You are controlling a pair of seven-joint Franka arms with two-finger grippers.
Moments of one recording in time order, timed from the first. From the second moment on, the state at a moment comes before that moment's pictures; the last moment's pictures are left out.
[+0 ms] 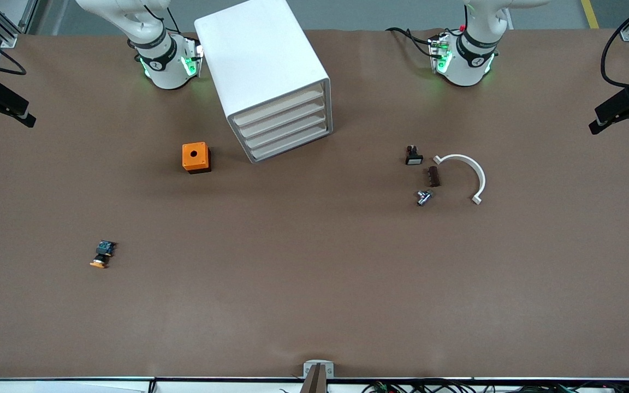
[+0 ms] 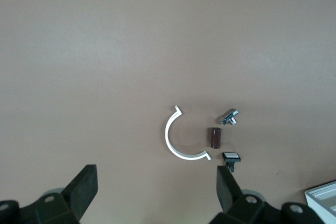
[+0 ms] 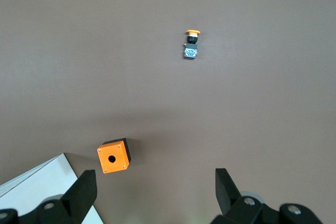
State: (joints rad) left arm -0.03 -0.09 0.06 -1.61 -0.04 1.56 -0.04; right arm 0.03 -0.17 -0.12 -1.71 0.02 1.56 -0.01
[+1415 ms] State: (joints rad) left arm -0.16 0.17 -0.19 -1.61 -0.04 1.45 -0.45; right arm 0.03 -0.17 -0.12 -1.71 0.02 1.55 -0.01
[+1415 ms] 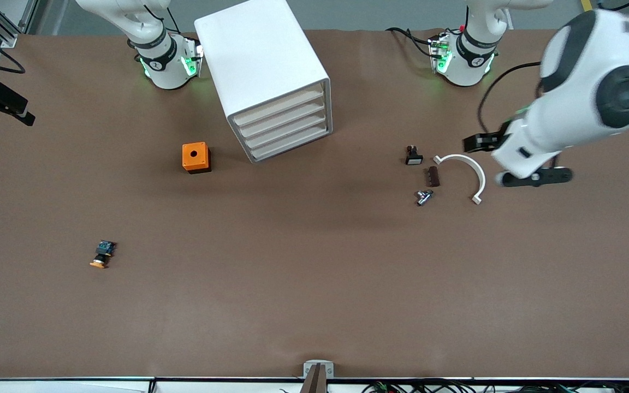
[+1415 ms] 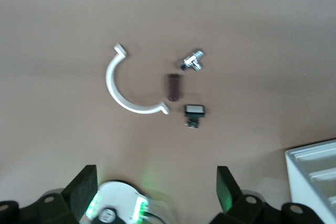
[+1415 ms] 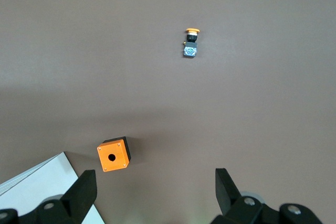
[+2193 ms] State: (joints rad) left arm -0.46 0.44 -0.21 -1.45 -0.04 1.46 -1.16; right arm 0.03 -0.17 -0.12 -1.71 0.02 1.54 -0.01
